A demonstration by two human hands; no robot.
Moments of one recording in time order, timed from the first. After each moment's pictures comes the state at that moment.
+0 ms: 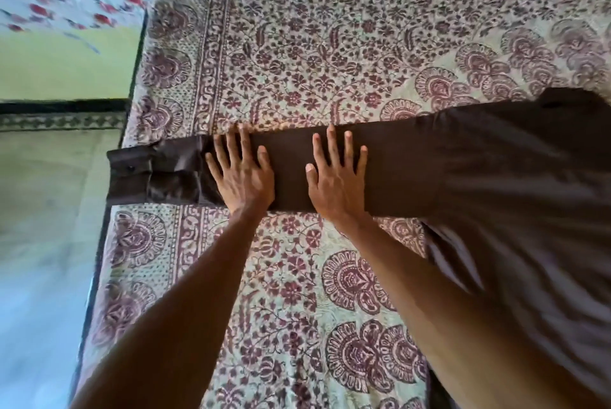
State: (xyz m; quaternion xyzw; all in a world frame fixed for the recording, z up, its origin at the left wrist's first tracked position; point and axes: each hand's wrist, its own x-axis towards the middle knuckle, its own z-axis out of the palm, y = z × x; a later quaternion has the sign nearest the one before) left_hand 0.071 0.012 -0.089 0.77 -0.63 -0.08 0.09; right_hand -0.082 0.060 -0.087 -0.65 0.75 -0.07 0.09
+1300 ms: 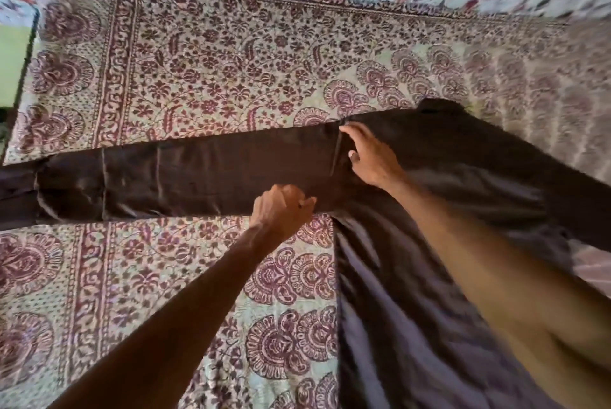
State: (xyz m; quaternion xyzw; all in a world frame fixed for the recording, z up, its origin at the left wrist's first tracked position) left_hand -0.075 0.094 -0.006 0.56 -0.76 -0.33 -0.02; right_hand -0.293 0.071 -0.019 -0.63 0.75 -0.07 0.18
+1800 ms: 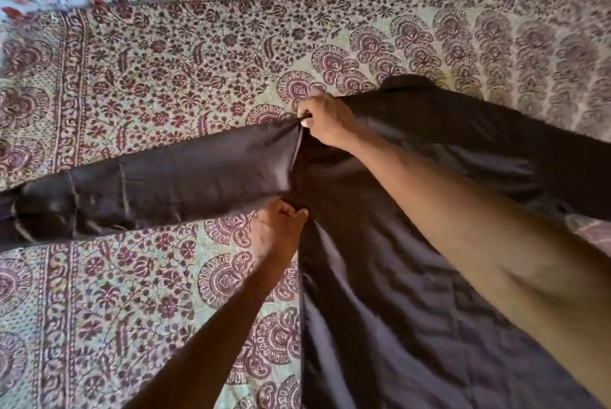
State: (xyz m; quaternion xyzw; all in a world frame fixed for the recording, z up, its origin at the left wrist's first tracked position) left_hand -0.160 0.159 -0.008 0.70 -0.59 -0.39 0.10; right_hand -0.340 0.031 -0.007 -0.69 0.69 -0.11 0.17
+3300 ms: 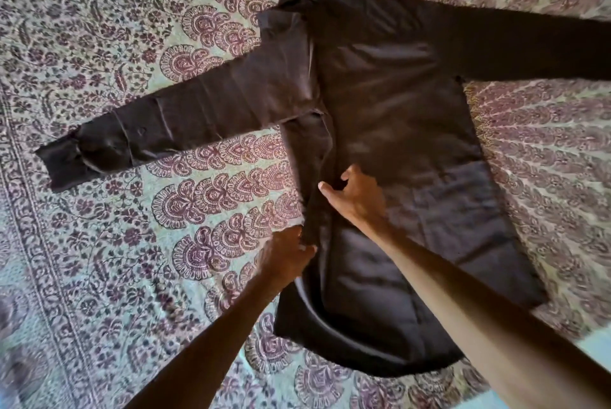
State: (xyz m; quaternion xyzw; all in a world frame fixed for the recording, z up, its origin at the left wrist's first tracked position) left_hand -0.160 0.368 -0.008 0.50 -0.72 -0.45 -0.16; right_hand -0.334 0.389 0.003 -0.24 0.90 -0.13 0.33
